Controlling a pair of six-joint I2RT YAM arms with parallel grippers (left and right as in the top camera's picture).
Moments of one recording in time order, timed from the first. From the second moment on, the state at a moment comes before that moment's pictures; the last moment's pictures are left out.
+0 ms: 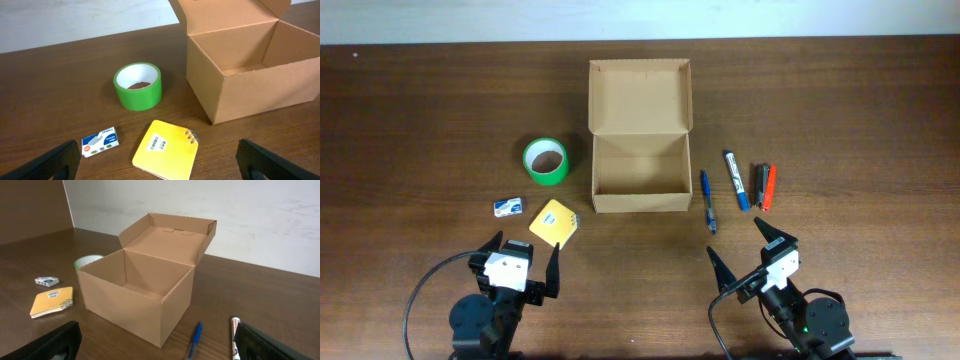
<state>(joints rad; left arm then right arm) 0.00 0.01 0.13 -0.43 0.17 0.13 0.39 0.01 0.02 -0.07 -0.13 0.00</state>
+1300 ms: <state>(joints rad) 0.00 0.64 0.56 -0.36 0.14 0.06 0.39 0.01 0.01 -0.07 -0.13 0.00</state>
